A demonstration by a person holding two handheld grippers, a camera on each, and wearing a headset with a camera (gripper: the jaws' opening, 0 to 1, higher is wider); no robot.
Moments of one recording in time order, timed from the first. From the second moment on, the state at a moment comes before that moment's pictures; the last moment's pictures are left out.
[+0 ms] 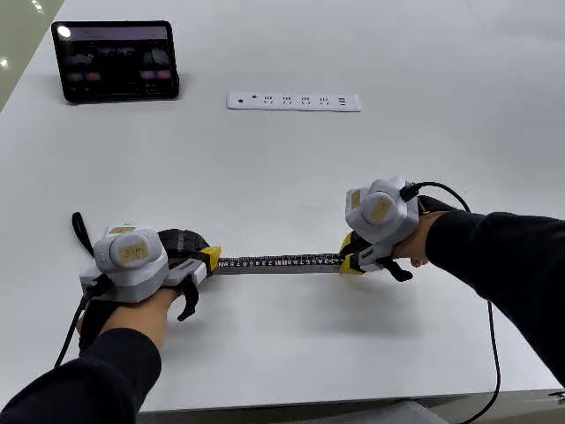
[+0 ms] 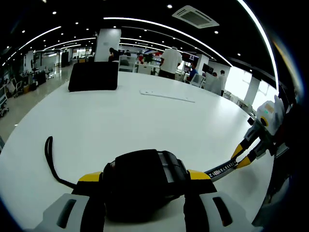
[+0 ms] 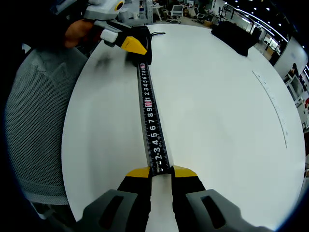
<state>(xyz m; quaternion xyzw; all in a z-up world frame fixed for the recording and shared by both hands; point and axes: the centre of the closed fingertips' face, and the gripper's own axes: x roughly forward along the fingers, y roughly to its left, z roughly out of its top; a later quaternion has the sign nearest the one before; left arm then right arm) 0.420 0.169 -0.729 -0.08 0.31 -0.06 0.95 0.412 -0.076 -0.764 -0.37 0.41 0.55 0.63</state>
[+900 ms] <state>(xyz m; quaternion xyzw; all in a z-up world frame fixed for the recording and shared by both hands) 0.421 0.168 -0.728 -0.09 0.31 -0.06 0.94 0.413 -0.060 -0.762 -0.36 0.40 0.56 0.63</state>
